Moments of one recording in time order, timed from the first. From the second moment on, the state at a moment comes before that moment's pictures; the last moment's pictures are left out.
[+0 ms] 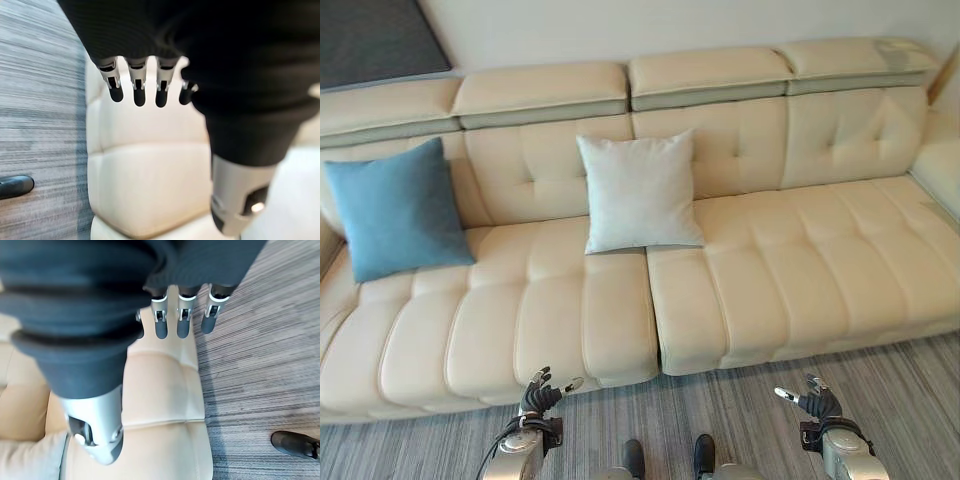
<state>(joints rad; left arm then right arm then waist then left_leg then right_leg) 0.11 0.28 -0.07 0.56 -0.25 0.08 0.17 0.08 -0.29 0.02 0.66 0.18 0.08 -0.19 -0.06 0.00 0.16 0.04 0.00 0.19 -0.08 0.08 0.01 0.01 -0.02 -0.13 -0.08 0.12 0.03</state>
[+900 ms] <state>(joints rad) 0.19 0.25 -0.09 0.57 -0.22 0.08 0.18 0.05 -0.35 0.07 0.70 0.22 0.09 -0.20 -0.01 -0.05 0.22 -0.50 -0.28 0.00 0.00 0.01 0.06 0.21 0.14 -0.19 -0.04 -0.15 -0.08</state>
